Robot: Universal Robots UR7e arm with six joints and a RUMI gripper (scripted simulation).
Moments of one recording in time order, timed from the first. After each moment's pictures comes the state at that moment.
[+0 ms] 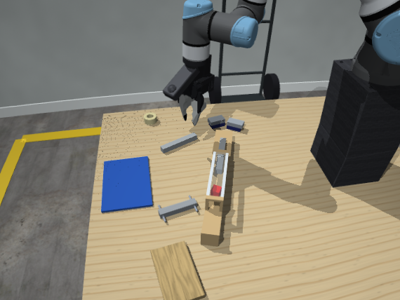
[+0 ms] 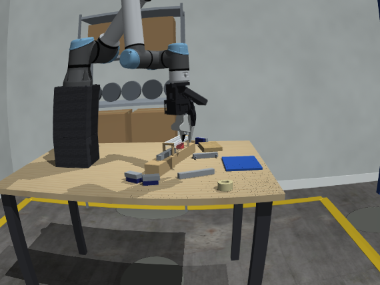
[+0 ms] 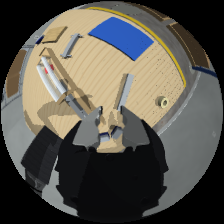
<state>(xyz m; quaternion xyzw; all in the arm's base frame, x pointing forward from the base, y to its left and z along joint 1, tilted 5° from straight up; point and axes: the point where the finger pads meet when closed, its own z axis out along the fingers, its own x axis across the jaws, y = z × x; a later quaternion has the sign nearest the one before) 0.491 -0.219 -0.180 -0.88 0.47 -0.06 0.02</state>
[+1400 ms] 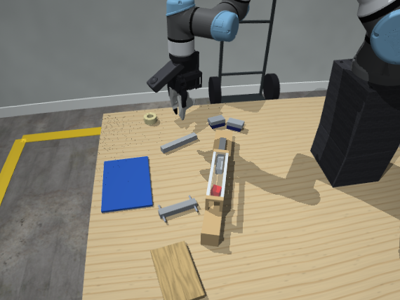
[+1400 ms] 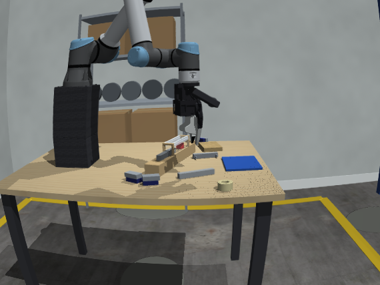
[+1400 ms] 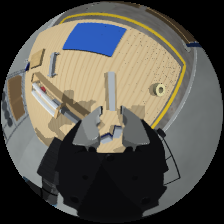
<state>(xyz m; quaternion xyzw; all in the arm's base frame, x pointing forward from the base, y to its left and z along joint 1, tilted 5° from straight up) 0.516 -0.262 -0.179 -0.81 0.59 -0.04 0.02</state>
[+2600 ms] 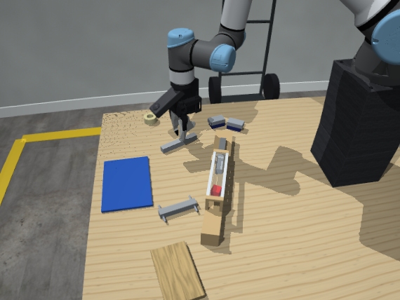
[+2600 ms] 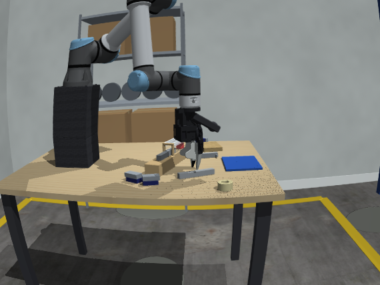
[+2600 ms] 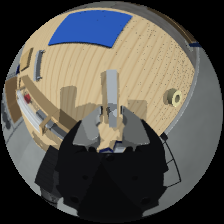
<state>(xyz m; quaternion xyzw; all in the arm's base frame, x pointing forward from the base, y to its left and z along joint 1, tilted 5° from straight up) 0.523 -0.262 -0.268 -0.81 0.59 -0.03 0.02</state>
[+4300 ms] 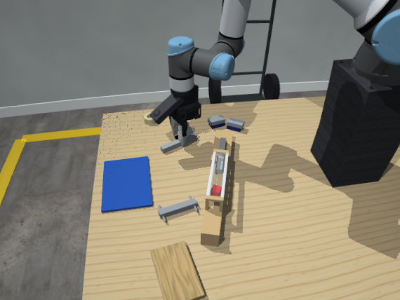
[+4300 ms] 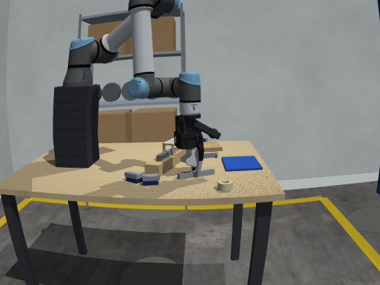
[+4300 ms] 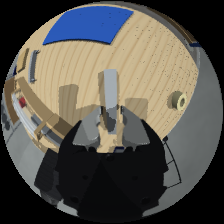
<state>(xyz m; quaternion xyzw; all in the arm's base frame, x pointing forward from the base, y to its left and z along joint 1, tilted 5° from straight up) 0.527 -0.264 -0.292 -0.81 0.59 -0.04 0.02</state>
